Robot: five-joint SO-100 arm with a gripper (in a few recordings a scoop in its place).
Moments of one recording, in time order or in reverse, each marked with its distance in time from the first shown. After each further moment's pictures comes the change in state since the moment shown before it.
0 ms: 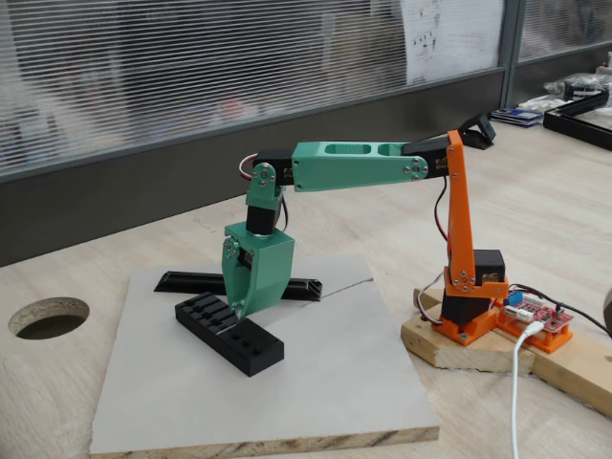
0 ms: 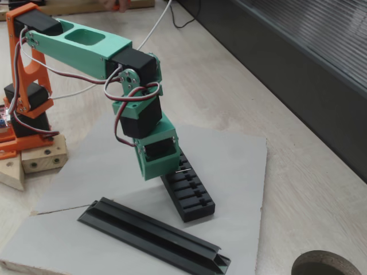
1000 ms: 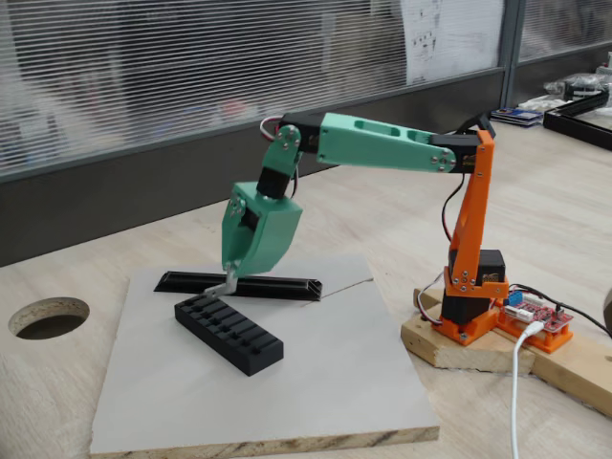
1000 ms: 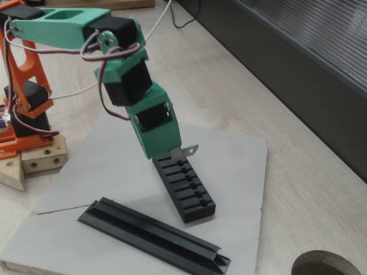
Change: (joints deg) arm 0.1 13.2 0.0 0.0 0.0
